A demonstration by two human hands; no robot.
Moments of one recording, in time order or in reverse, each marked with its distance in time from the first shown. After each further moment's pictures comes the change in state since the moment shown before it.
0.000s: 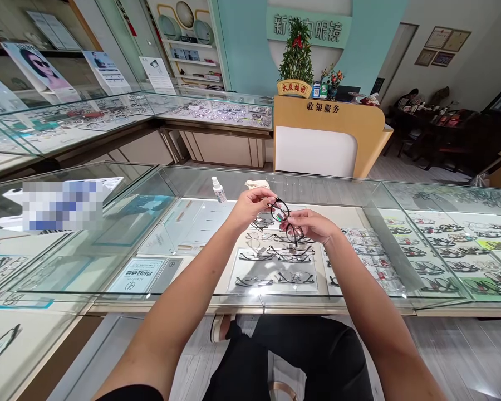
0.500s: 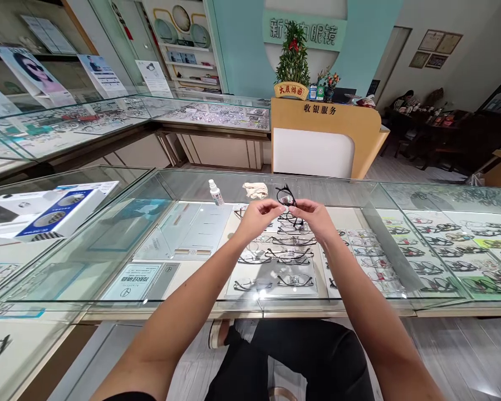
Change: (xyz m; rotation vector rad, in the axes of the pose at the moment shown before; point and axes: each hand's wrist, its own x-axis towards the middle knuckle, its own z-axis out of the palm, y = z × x) left_hand -0.013 0.001 0.027 0.310 0.053 0.031; right_hand 0.005 0.002 0.001 -0.153 0.502 -0.328
